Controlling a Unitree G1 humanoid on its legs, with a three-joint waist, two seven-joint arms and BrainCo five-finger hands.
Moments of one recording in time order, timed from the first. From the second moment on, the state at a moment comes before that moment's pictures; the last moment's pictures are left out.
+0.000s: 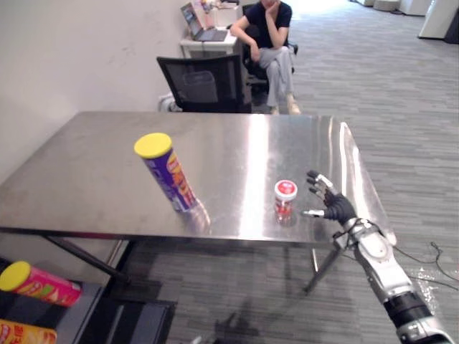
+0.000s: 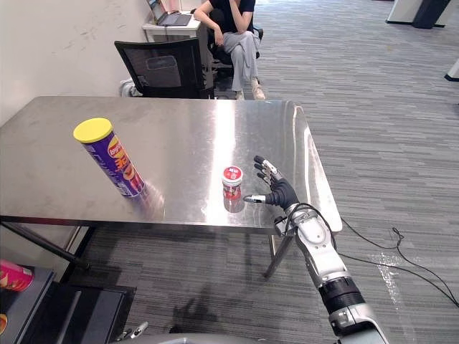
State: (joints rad) left arm 0.26 0.17 -0.05 1.03 -0.33 -0.12 0.01; right arm -0.22 -0.42 0.20 0.27 0.27 -0.26 0.21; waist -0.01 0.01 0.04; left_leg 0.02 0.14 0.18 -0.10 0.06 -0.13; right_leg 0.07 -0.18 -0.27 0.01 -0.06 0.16
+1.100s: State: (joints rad) left arm 0.25 0.16 -0.05 1.02 -0.33 -0.10 0.00; right arm -0.39 -0.37 0.29 0.49 0.19 -0.25 0.20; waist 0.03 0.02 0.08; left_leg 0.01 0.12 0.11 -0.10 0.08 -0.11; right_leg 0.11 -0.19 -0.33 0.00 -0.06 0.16
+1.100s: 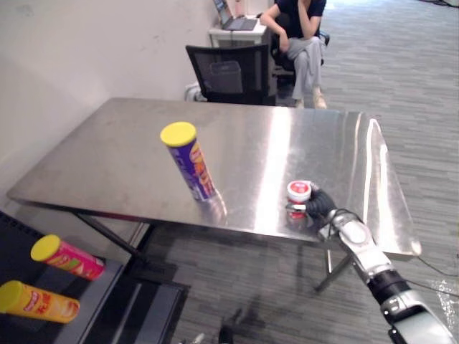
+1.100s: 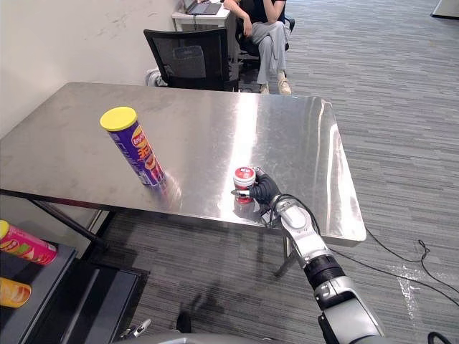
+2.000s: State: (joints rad) left arm 0.25 0.16 -0.03 0.99 -0.33 -0.12 0.00; right arm -0.34 -0.42 0.02 0.09 0.32 -0.22 0.12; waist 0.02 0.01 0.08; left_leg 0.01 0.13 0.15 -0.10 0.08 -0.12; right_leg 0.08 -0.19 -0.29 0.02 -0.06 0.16
